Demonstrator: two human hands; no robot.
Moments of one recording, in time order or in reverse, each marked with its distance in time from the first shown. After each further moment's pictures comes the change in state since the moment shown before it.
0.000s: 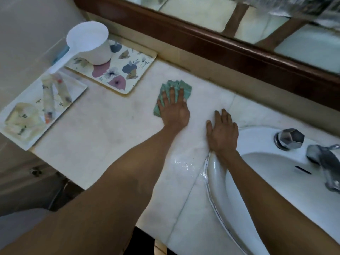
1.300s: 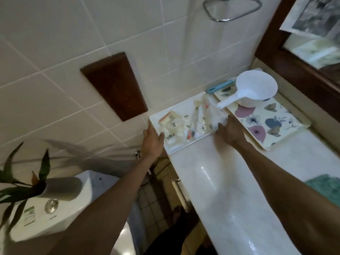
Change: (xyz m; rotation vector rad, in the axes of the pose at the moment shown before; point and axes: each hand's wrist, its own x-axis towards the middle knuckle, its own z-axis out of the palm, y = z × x) left_hand -0.093 -0.474 -0.233 -0.474 0.245 -0.777; right_hand 0.060 -0.468 0.039 0.266 -0.392 -0.463
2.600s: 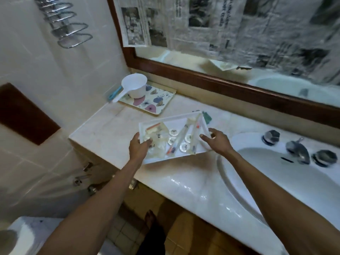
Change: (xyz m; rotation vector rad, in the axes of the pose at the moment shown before) left_hand -0.279 0.097 0.093 -0.452 -0.414 0.253; right_hand -0.392 0.204 -0.131 0.399 0.327 0.355
